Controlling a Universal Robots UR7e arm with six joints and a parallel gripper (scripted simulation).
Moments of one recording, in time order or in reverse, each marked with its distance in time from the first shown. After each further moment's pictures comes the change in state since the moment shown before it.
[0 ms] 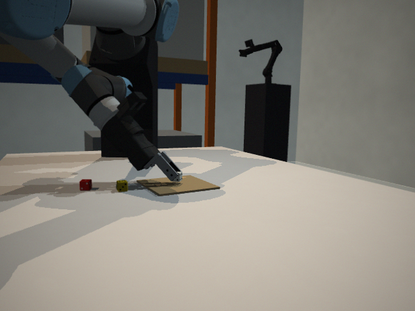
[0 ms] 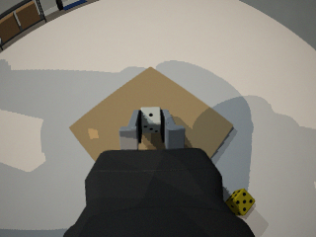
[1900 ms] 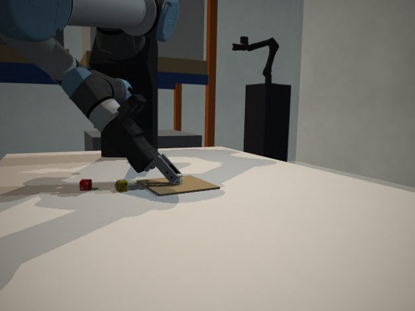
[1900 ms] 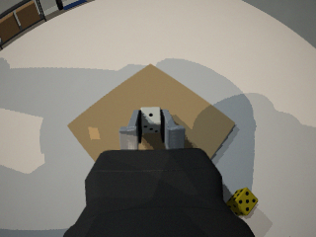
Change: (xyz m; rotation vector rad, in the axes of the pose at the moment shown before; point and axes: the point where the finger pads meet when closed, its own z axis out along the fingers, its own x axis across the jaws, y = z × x) arm 0.000 0.004 0.004 0.000 0.000 0.000
